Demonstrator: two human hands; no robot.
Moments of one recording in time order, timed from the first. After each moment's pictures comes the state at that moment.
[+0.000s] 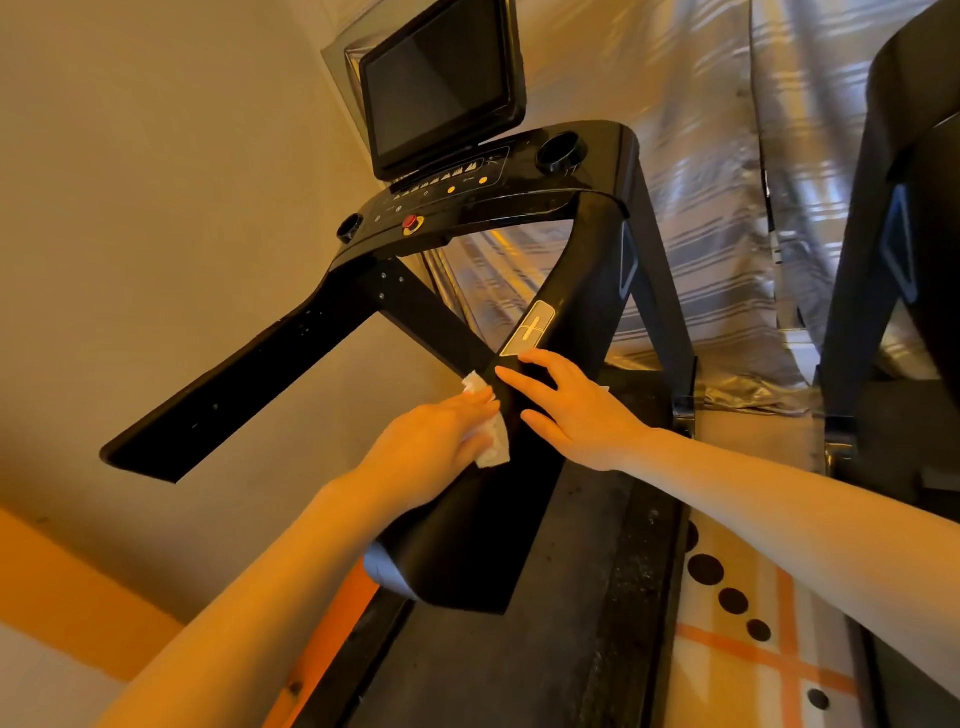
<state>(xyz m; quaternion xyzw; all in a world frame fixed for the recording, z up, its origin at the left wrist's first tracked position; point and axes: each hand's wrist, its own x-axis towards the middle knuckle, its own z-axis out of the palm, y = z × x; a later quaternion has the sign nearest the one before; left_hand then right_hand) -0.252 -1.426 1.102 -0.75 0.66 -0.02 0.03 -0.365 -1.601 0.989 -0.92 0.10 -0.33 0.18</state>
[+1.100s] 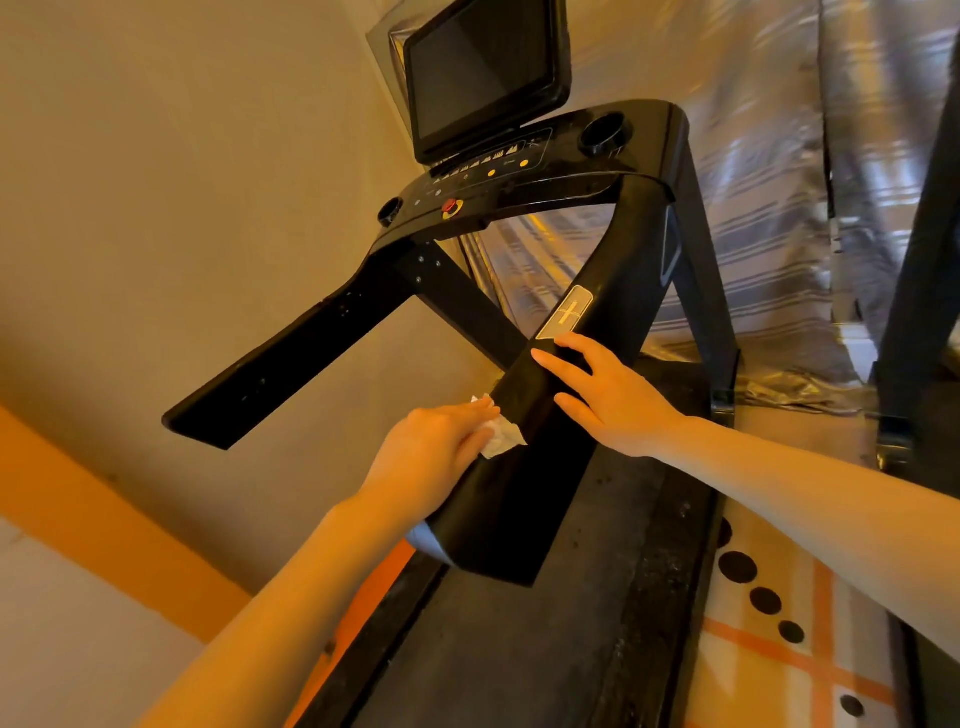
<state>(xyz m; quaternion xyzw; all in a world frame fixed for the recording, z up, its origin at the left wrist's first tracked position) -0.254 -1.381 1.090 -0.77 0.62 -0.10 -0.06 -0.363 -1.599 0.988 -0.92 0.12 -0.32 0.17</state>
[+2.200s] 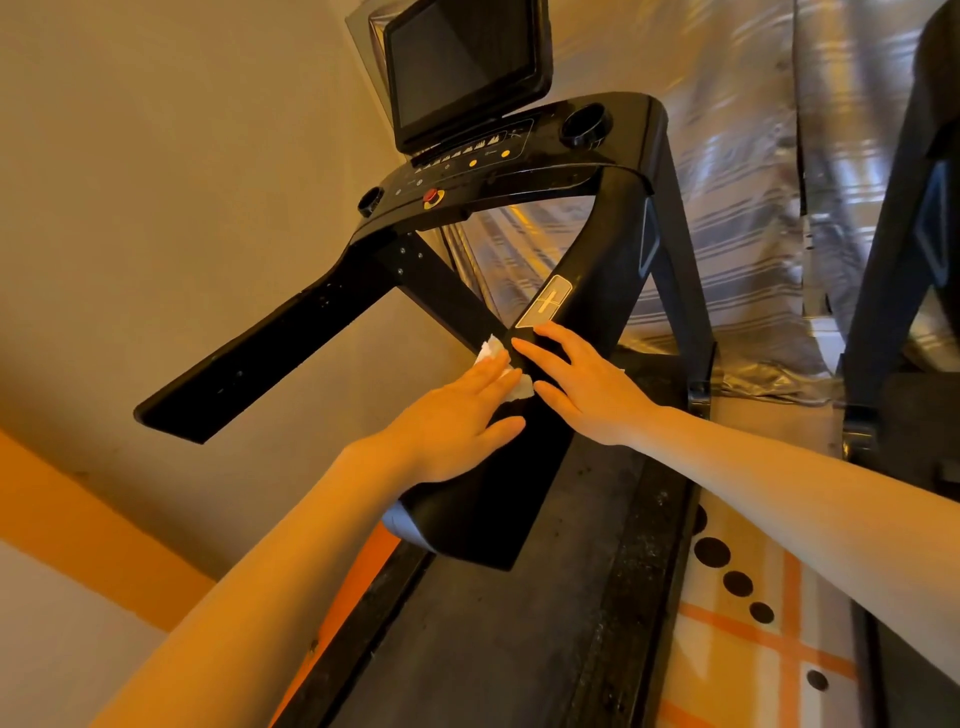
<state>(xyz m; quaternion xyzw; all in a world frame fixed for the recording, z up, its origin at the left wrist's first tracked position) -0.262 -1.422 1.096 -0.77 0.64 0.05 0.08 -0.364 -1.593 0.987 -0.91 0.12 -0.33 0.20</state>
